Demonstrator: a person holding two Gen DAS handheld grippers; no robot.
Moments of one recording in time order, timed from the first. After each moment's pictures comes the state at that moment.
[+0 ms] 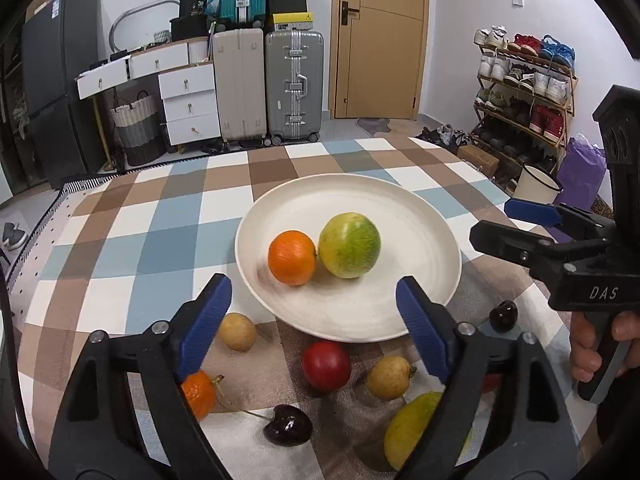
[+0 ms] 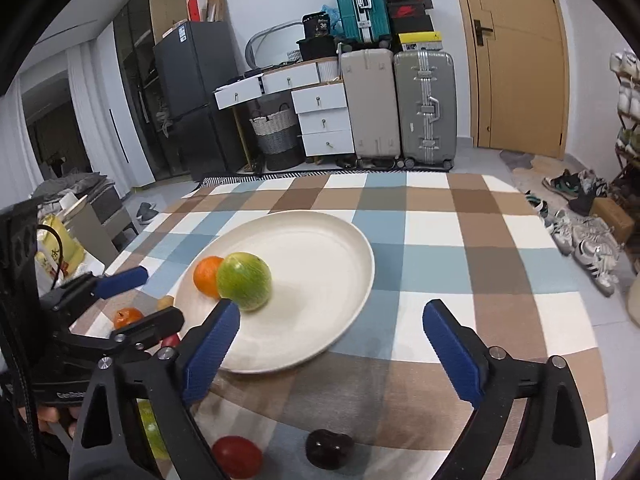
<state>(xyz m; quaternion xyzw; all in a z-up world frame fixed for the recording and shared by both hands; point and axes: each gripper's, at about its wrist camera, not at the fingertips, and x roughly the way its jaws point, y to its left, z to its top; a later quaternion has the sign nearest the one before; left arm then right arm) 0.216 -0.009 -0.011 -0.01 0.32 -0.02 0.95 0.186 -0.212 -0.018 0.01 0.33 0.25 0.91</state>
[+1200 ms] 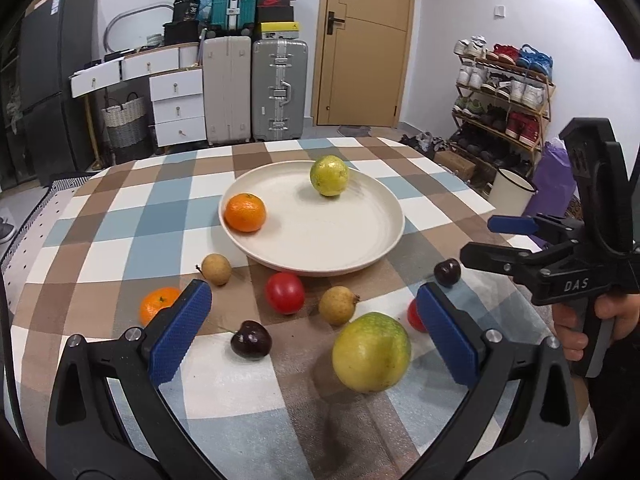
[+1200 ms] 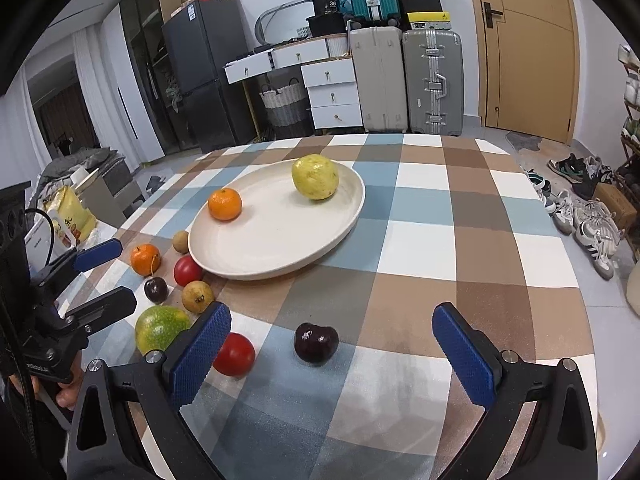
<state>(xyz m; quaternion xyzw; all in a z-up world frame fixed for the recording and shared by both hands) 0.136 -0.028 -0.005 -0.02 0.31 -0.05 0.95 0.135 -0.246 -0.030 -0.01 0.38 0.27 0.89</state>
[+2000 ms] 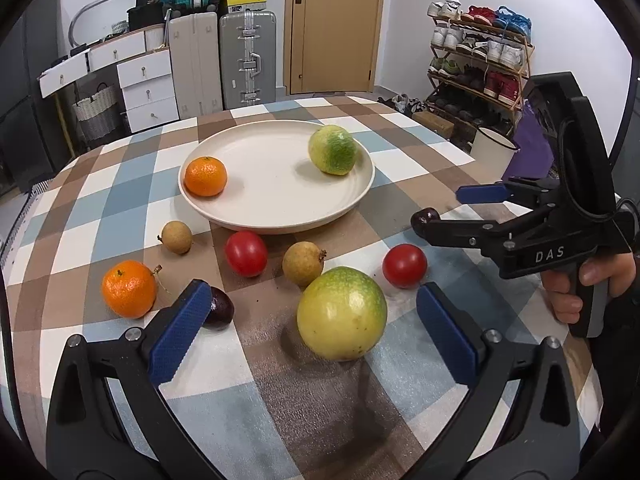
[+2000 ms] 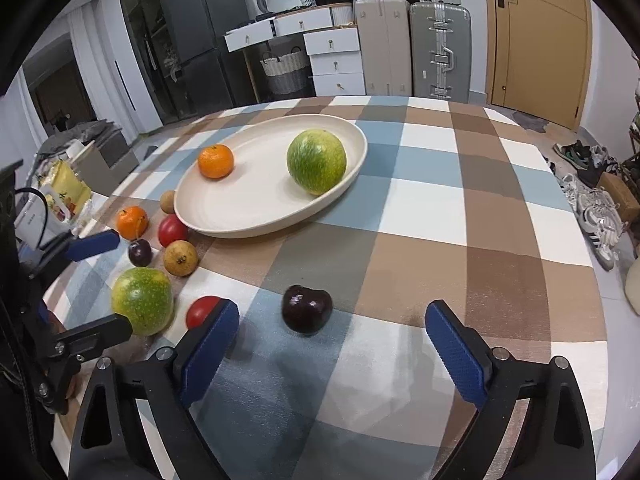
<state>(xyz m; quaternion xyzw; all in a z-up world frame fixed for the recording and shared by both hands) 0.143 -0.046 -0.028 0.00 0.36 -0.10 0.93 0.142 -0.240 -0.056 -0.03 0.43 0.28 0.86</state>
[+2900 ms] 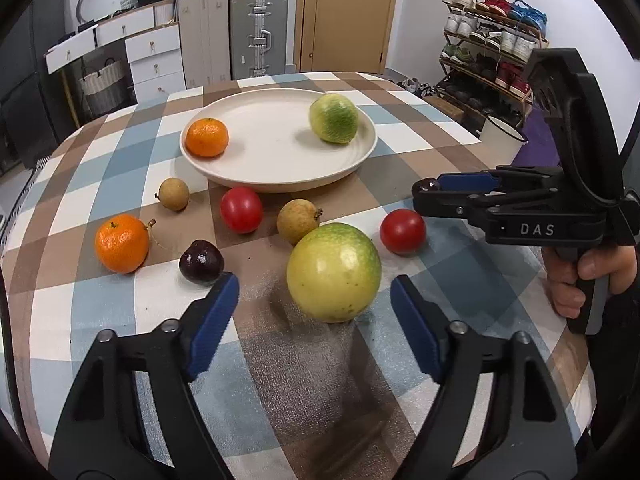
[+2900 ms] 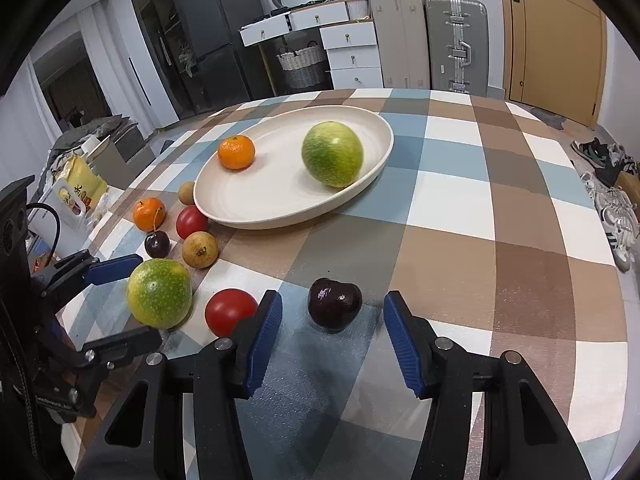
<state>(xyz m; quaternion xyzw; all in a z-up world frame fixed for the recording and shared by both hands) 0.132 -0.051 -0.039 -0.01 0.40 -0.08 0.91 0.140 -0.231 -0.061 -0.03 0.44 0.30 0.85</state>
